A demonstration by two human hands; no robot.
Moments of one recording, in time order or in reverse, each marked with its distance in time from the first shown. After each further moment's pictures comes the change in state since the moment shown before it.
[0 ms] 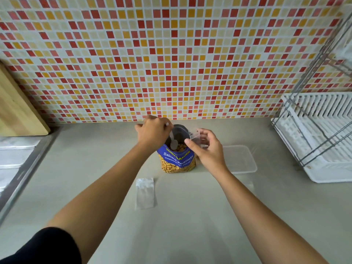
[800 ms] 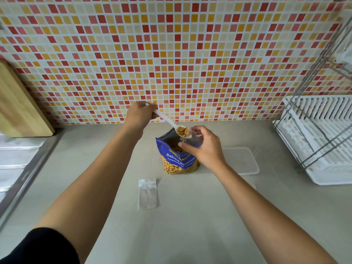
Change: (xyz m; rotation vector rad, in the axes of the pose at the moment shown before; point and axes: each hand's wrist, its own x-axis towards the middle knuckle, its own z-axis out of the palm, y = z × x) left_hand 0.008 0.000 -0.062 -0.899 0.013 -0.415; right_hand 0.008 -0.022 0.008 -0.406 -0.055 -0.166
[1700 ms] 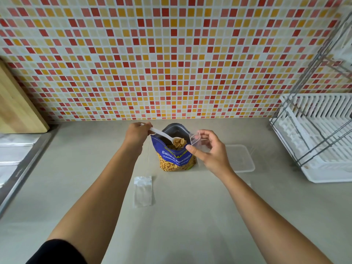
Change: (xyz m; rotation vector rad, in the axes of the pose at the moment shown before) left_hand 0.006 -0.062 0.017 -0.057 0.035 -0.207; right_hand -0.020 0.032 -0.014 0.359 -0.016 0.055
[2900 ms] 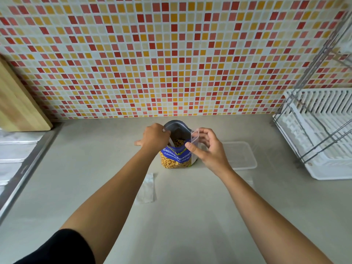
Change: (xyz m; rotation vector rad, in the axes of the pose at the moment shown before) left_hand -0.010 -0.009 0.037 0.768 0.011 0.167; right_hand 0.001 0.011 0.006 0.106 -0.081 0.027
